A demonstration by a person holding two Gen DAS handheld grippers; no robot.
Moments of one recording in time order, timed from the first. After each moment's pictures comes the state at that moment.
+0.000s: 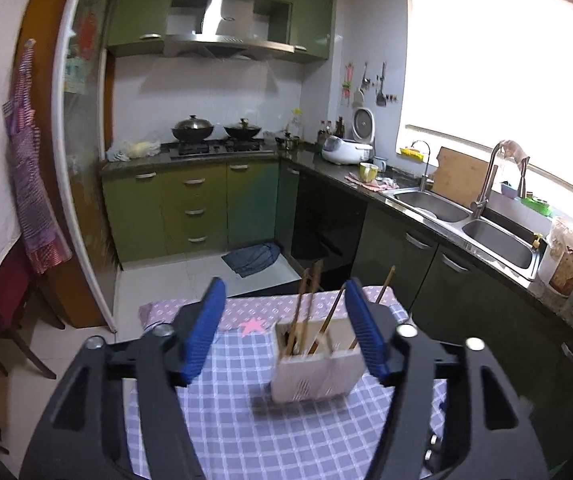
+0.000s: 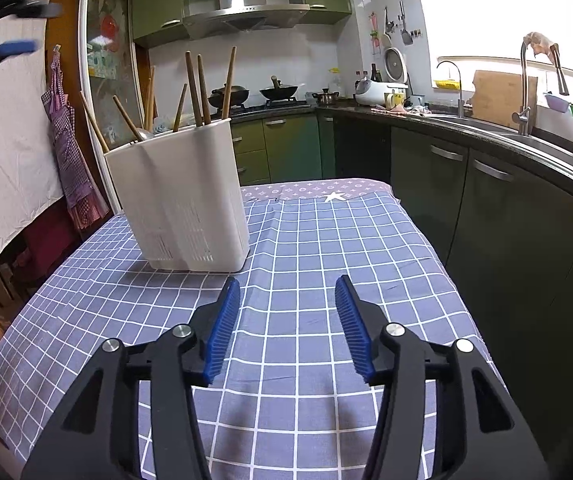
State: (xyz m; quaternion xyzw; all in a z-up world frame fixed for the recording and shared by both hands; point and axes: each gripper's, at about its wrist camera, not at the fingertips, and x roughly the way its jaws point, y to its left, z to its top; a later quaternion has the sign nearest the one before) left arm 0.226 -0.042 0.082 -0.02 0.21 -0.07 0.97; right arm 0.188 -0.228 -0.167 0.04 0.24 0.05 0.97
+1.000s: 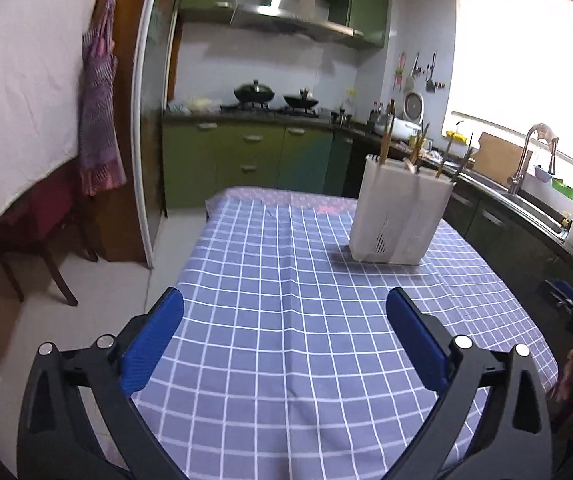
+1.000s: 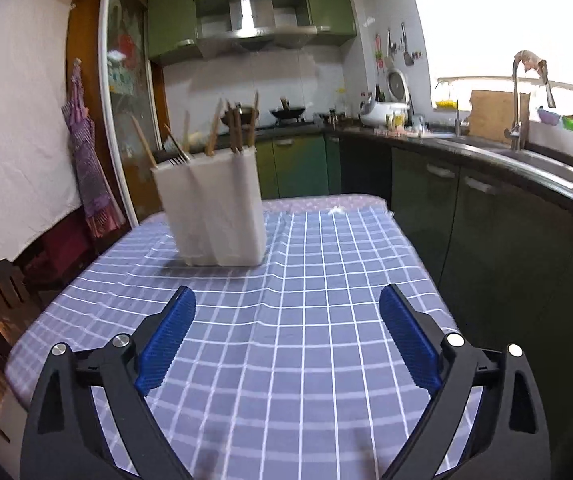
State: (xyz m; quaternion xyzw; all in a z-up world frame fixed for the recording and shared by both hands) left arm 0.072 0.037 -0.093 -0.06 0.23 0.00 0.97; right arm 0.089 -0.234 -0.140 0.04 0.20 0.06 0.98
